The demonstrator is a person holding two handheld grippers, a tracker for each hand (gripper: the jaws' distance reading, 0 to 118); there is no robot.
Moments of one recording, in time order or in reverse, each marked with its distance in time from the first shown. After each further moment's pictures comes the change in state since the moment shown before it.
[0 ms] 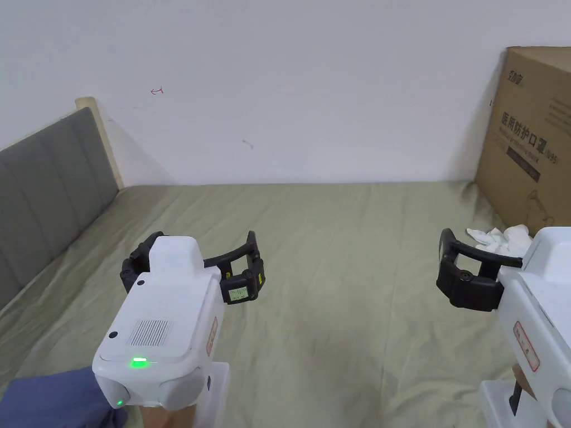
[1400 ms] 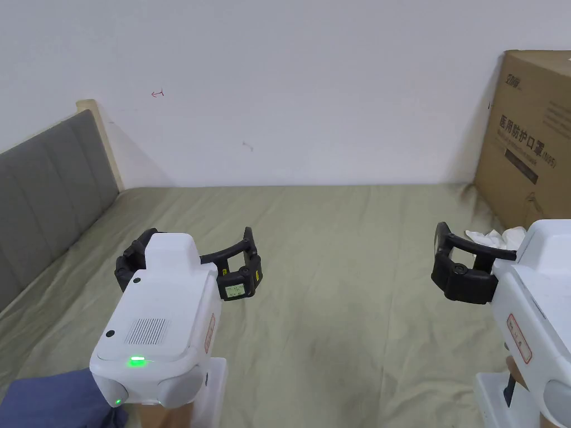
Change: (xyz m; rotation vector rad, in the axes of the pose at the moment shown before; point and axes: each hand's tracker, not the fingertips) left arm -0.002 0.006 0.004 0.030 0.014 -0.008; right arm -0.009 0.010 0.002 0.022 0.003 0.004
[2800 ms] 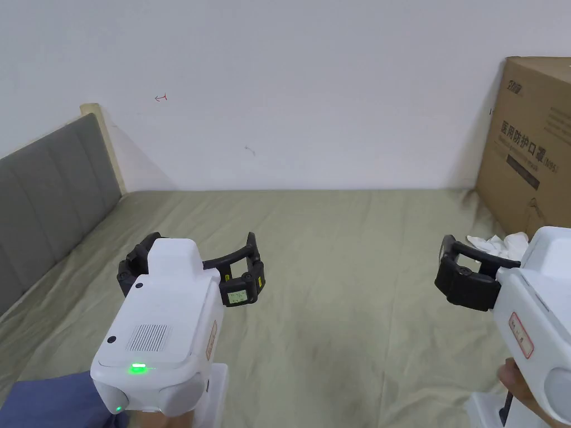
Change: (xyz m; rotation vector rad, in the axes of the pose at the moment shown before) left arm 0.000 0.001 0.005 0.005 -0.008 -0.002; right arm 0.008 0.000 -0.004 -0.208 -0.066 -0.148
